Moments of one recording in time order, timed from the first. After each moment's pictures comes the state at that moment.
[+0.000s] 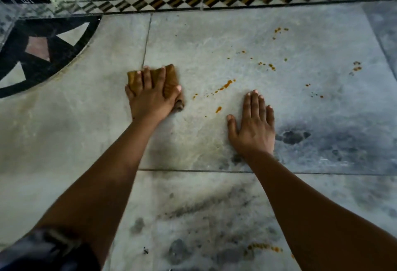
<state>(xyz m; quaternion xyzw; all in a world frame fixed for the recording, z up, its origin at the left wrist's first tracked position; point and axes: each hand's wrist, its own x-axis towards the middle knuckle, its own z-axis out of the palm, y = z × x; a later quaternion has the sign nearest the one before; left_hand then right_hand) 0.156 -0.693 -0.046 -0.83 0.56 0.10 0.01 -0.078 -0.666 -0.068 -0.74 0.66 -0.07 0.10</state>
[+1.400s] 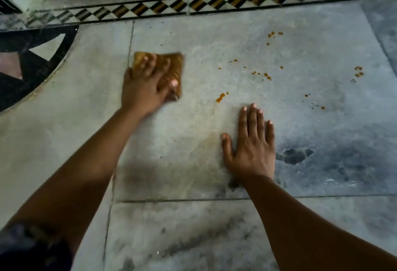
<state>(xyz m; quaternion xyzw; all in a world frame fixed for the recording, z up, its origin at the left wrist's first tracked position) 0.183 -0.768 -0.049 -0.72 0.69 0.03 0.03 -0.076 -0.666 -0.067 -0.73 0.67 -0.07 0.10</state>
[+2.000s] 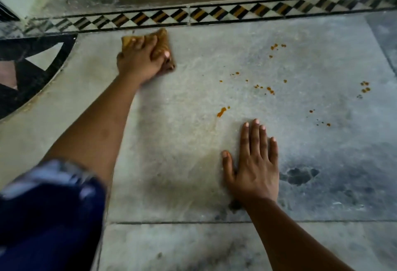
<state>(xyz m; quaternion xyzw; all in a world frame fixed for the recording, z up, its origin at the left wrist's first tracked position) 0.199 -0.863 -0.034 -0.80 0.60 0.08 0.03 -0.077 -0.668 -0.068 -0.73 0.68 -0.07 0.08</state>
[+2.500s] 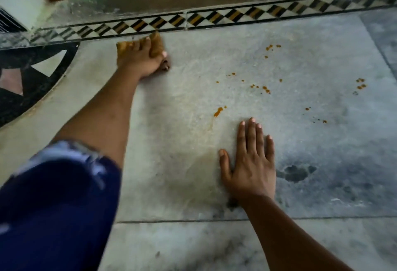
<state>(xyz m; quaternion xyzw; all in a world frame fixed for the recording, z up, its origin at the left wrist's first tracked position) 0.195 -0.871 -0.022 -0.80 0.58 0.11 0.07 -0.076 -0.668 -0.068 -0.73 0.68 -0.08 0.09</state>
